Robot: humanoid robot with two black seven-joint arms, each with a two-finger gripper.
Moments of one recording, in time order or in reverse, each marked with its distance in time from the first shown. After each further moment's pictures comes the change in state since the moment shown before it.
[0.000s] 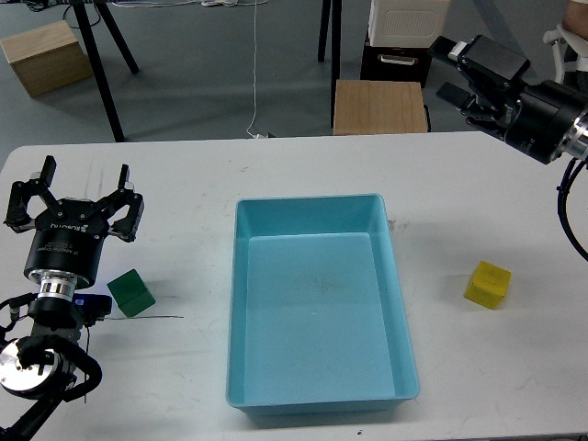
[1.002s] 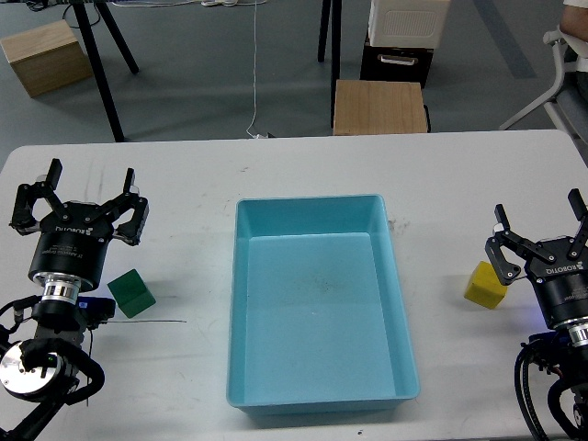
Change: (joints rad) left arm 0.002 -0.002 0.015 -0.006 0.000 0.000 0.000; right arm -0.871 0.600 0.545 0.129 1.256 -0.070 -0.205
